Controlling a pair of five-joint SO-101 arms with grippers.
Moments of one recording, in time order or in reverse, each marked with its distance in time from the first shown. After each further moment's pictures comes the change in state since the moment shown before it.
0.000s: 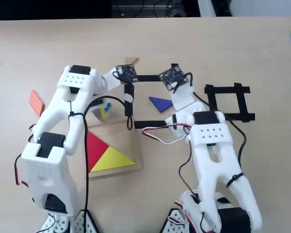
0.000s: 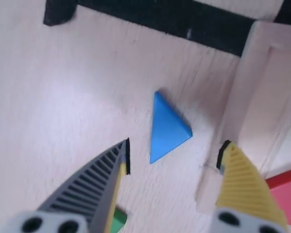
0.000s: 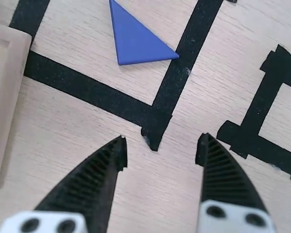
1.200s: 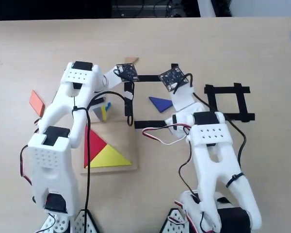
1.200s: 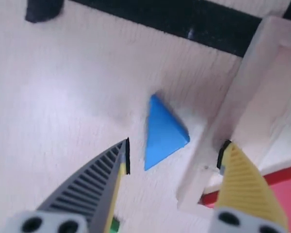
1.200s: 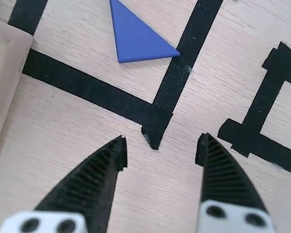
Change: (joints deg) left arm 0.1 8.3 -9.3 5.8 0.6; right arm 0.2 0.0 0.5 -0.2 0.0
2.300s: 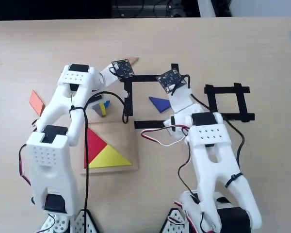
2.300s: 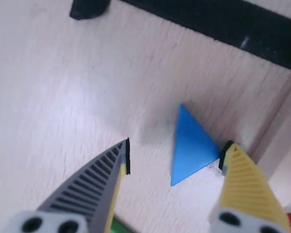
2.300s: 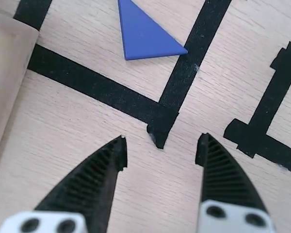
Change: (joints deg) left arm -1.8 3.1 1.1 -9.7 1.6; right arm -1.0 0.0 0.8 0.0 -0.1
